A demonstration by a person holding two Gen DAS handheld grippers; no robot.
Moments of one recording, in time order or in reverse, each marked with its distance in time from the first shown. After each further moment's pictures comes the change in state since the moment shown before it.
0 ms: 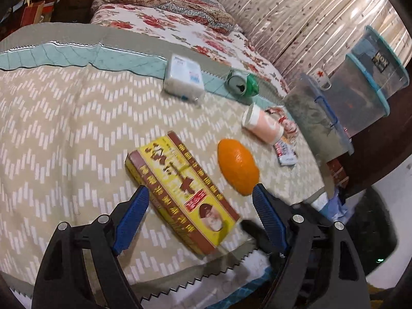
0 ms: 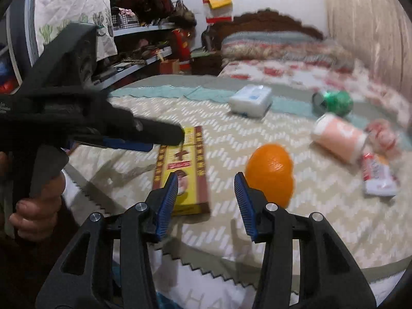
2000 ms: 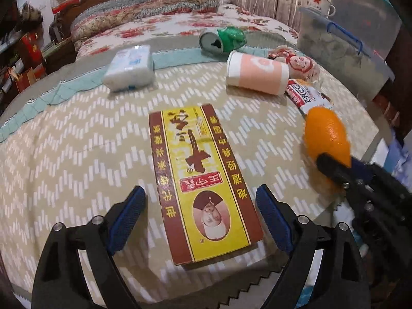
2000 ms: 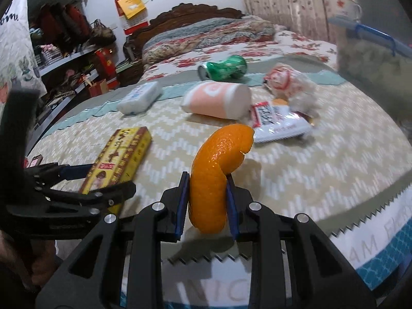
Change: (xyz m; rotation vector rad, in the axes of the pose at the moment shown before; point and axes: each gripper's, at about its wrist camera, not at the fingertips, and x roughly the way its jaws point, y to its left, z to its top) left arm 0.089 -0.095 -0.028 0.360 0.033 0.340; right arm -0.034 -0.115 -0.037 0.341 0.026 -0.264
